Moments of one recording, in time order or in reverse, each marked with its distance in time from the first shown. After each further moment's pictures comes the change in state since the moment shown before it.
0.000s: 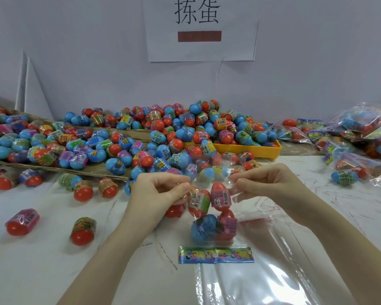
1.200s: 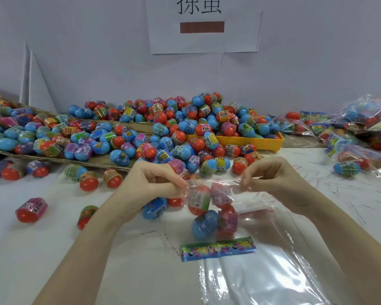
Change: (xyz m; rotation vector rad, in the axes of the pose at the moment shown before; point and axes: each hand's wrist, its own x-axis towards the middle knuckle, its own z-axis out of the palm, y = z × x) left_hand 0.005 -0.001 -0.031 -0.054 -0.353 0.038; right_hand -0.001 0.009 -0.003 0.039 -0.099 -0.123
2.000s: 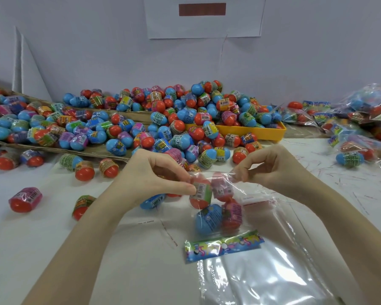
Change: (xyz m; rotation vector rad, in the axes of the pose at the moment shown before) left_hand 0.004 0.000 0.006 0.168 0.007 -0.020; right_hand 0.002 -0.003 0.006 -0.362 0.036 -0.017
